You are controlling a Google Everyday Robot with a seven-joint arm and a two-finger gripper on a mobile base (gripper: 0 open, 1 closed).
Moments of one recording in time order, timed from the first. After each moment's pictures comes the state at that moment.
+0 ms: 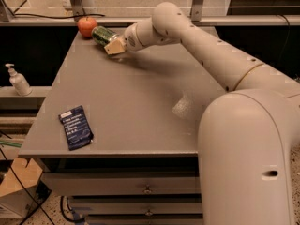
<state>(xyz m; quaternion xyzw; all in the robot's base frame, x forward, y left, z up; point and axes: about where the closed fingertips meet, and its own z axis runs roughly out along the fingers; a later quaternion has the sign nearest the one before) 0.813 0.111 0.842 -0.41 0.76 0.25 0.44</state>
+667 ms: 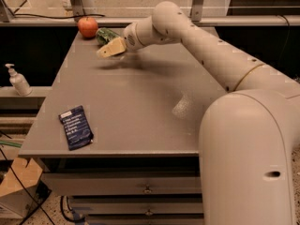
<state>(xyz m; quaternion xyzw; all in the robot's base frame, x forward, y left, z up) 0.813 0.114 0.850 -0.41 0.75 0.26 0.45</state>
